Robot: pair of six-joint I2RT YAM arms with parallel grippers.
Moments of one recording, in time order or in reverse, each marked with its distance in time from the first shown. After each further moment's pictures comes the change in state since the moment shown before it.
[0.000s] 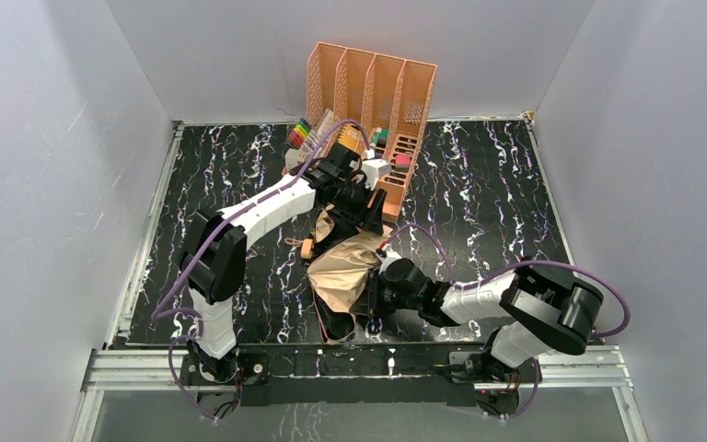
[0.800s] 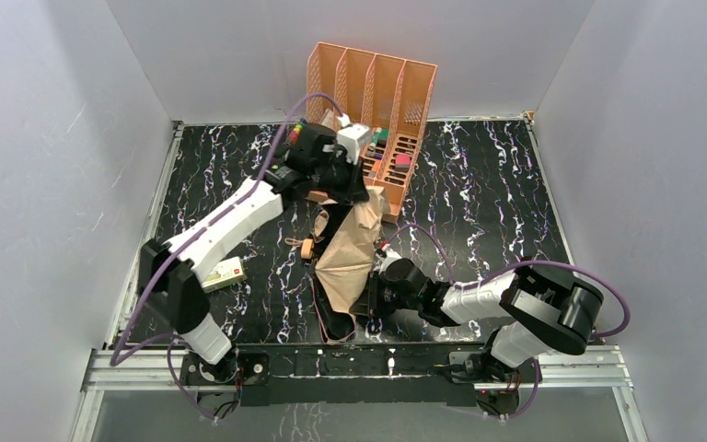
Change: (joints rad) left arm 0.007 -0.206 -0.011 0.045 -0.156 -0.072; right arm 0.000 0.000 -0.001 0.000 0.000 0.001
